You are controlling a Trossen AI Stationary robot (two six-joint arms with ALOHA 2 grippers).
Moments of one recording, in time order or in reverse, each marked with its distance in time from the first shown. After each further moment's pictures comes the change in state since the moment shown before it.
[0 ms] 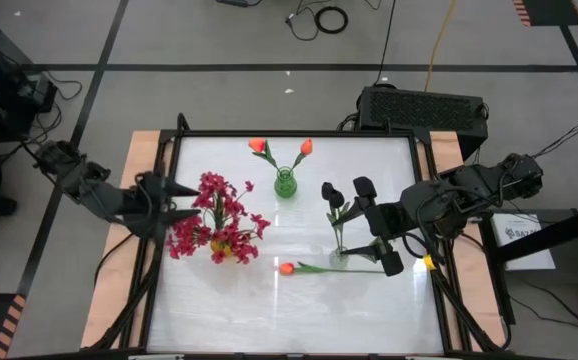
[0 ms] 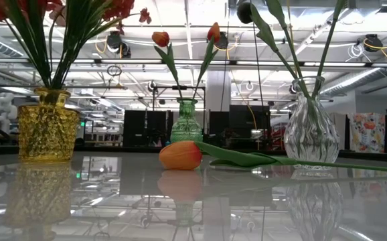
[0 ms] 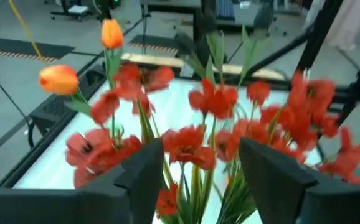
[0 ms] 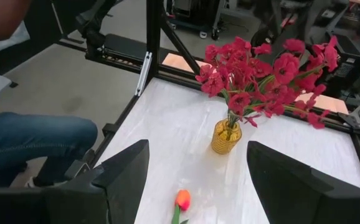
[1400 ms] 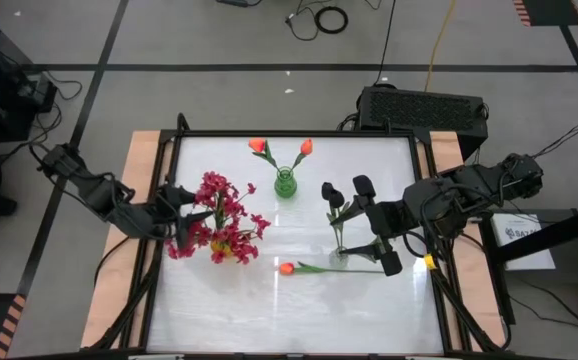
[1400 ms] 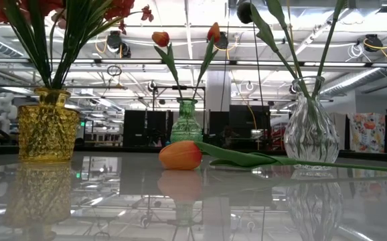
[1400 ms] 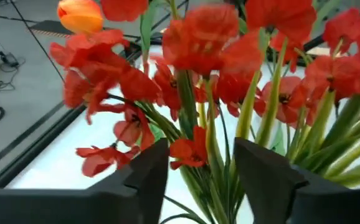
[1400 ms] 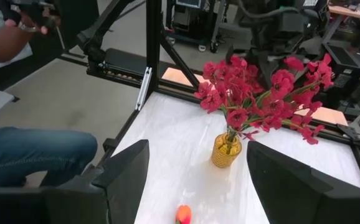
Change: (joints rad) left arm 0.002 0.014 -0.215 0.061 -0.145 -0.129; right arm -0.001 0.000 0.000 0.056 0.000 0.004
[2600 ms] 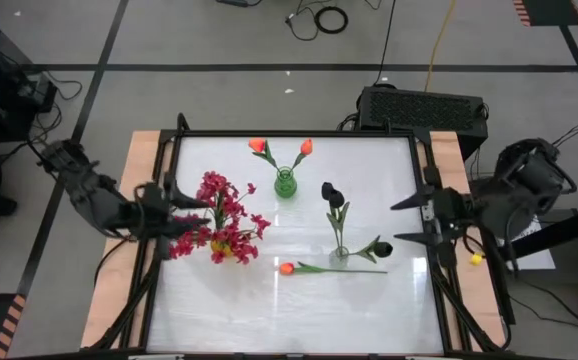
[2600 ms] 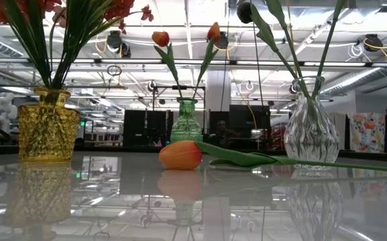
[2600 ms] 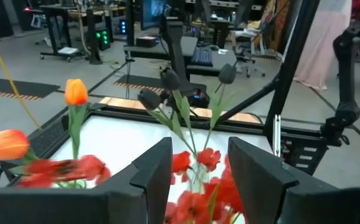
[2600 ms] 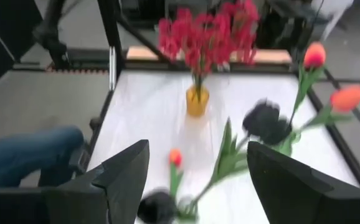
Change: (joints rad) left arm -0.078 0.105 0.231 0.286 0.072 0.264; right arm 0.350 -0.211 0.001 -0.404 0.487 0.429
